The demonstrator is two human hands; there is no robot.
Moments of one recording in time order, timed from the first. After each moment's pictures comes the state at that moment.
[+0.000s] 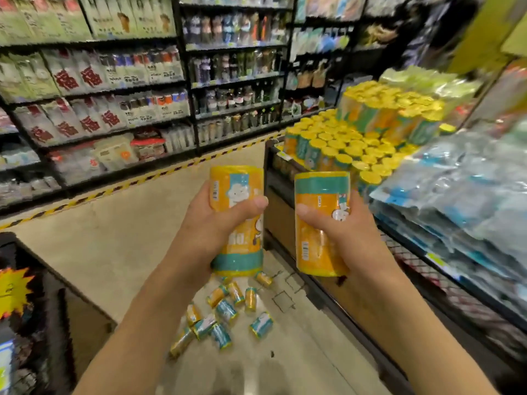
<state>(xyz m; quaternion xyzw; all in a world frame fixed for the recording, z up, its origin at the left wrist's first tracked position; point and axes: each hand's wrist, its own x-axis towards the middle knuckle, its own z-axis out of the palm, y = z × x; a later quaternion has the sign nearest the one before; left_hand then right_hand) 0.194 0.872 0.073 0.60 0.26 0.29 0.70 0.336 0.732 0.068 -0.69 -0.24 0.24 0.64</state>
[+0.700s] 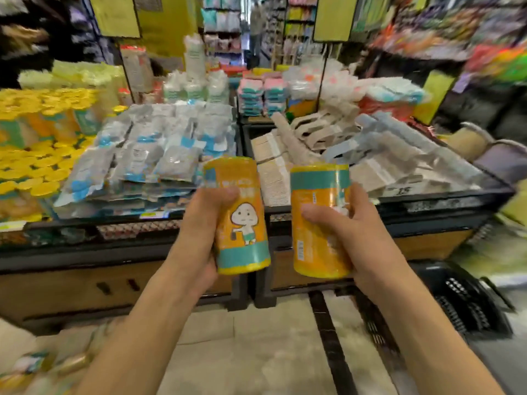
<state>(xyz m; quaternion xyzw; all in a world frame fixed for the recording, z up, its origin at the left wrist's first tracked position) 0.310 0.399 0.080 0.51 -0.03 -0.17 0.84 0.245 0.211 0.096 -0.68 0.09 -0.10 0.72</state>
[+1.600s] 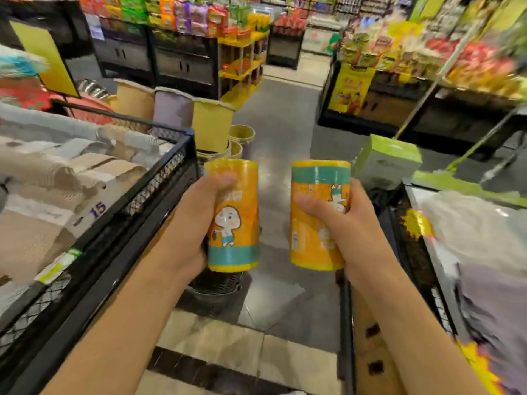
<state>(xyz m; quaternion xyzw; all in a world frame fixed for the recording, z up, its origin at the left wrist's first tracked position) 0.280 -0.133 0.070 0.47 -0.31 -0.64 0.53 0.078 -0.135 0.084 -0.52 0.50 -0.49 0.49</state>
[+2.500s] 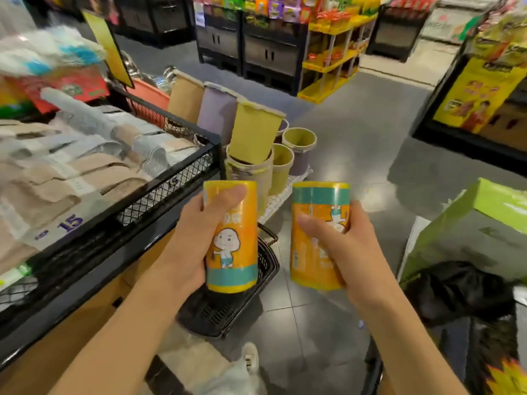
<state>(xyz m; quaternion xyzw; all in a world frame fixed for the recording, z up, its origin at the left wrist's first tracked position) 0.177 -0.404 0.046 0.55 -0.23 -0.48 0.64 -0.009 -0.478 0.040 -0.58 0.43 -0.35 0.61</state>
